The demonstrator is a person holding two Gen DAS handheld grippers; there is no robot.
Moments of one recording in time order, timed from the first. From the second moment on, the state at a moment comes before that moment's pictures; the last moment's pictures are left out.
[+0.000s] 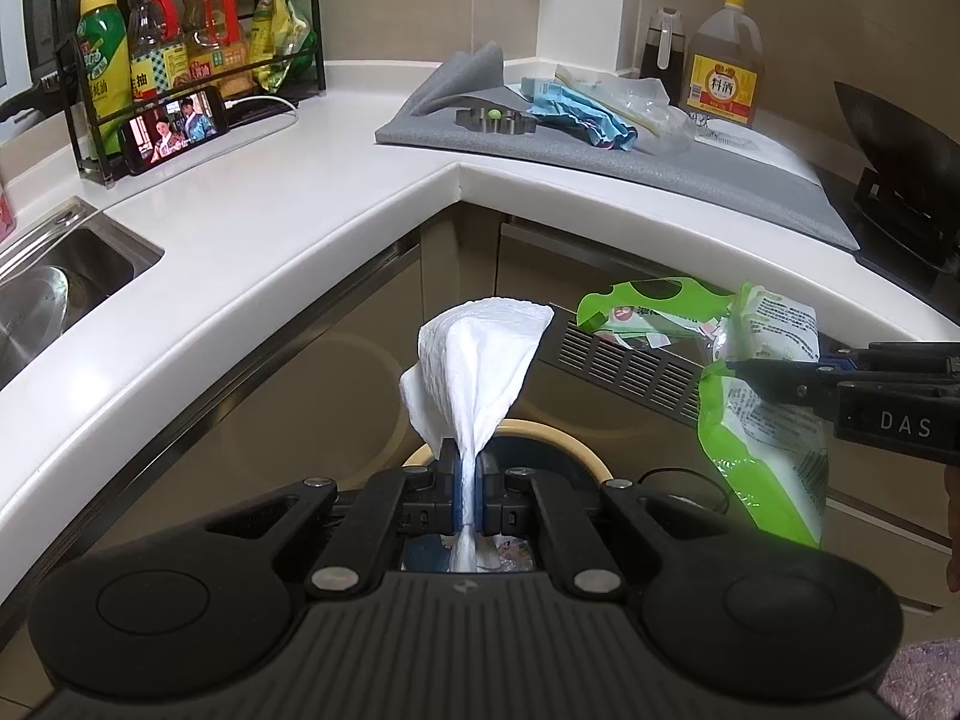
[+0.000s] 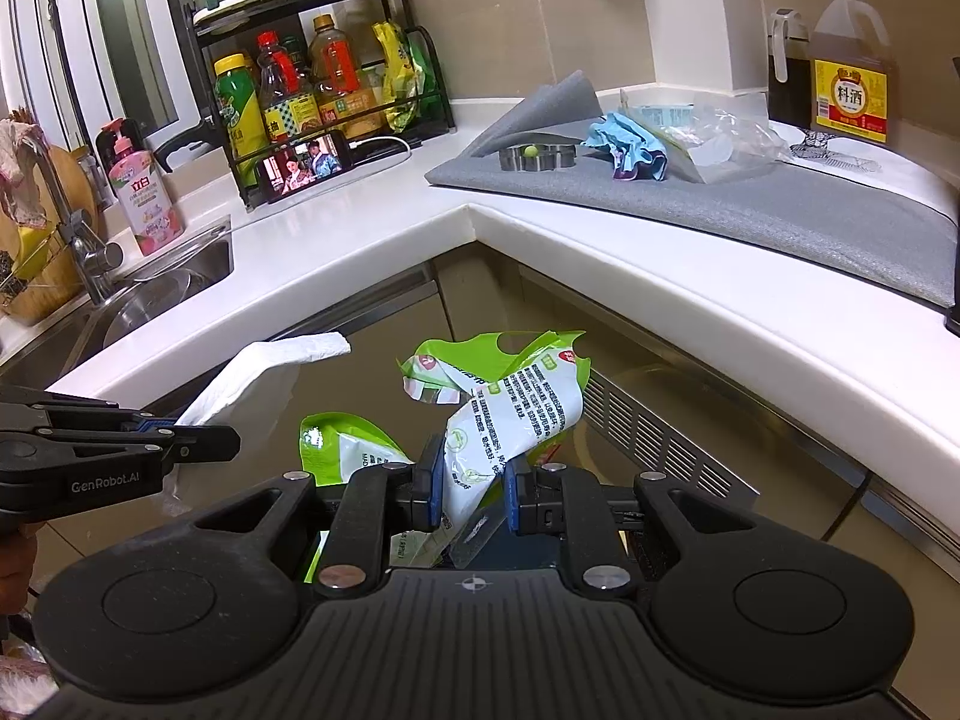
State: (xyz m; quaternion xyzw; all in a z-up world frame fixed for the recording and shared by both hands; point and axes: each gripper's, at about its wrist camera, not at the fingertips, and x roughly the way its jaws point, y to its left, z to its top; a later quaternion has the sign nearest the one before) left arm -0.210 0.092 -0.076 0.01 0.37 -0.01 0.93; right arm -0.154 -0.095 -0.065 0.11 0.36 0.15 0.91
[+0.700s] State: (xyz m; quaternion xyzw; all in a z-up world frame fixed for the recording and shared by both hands) left arm -0.167 0.095 -0.116 -0.01 0.44 0.00 0.90; right arm -0.118 -0.080 -0.112 0.09 0.42 0.14 0.89
